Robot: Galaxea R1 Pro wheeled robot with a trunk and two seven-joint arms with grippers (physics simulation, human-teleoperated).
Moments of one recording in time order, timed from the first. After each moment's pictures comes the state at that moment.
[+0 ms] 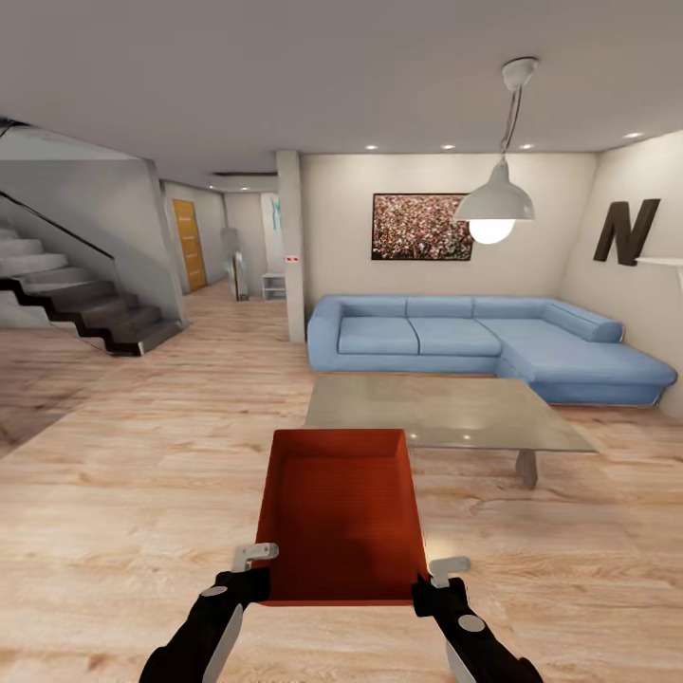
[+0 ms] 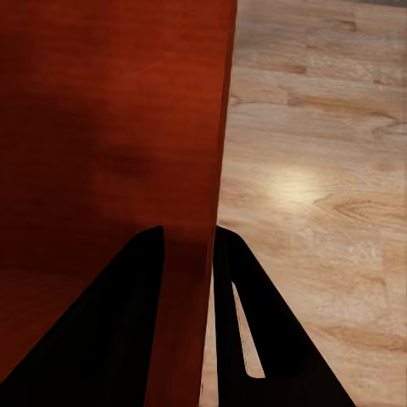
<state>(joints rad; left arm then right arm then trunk) -0.39 -0.11 0.03 -0.74 0.00 0.31 0.09 -0.45 0.04 0.17 -0.43 -0.04 -0.07 -0.06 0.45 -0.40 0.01</state>
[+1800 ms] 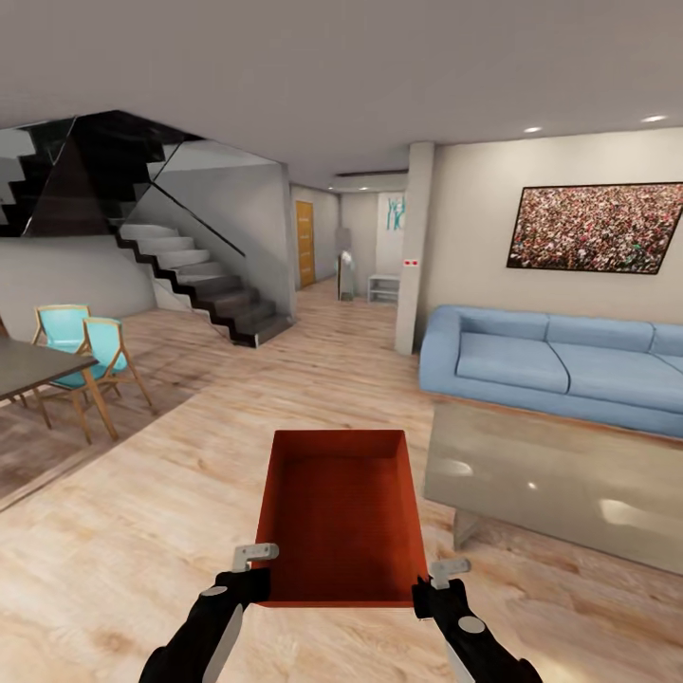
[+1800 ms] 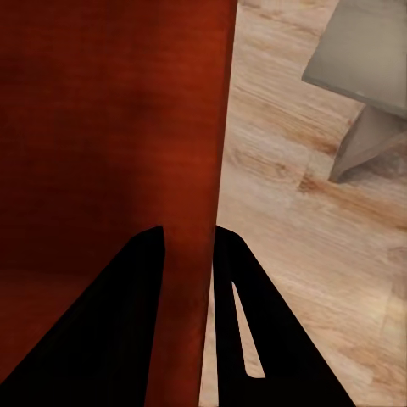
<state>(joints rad) -0.39 -0.11 0.03 -0.74 0.00 0.31 0.09 -0.45 0.04 0.17 -0.42 -0.04 -0.07 -0.06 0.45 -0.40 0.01</state>
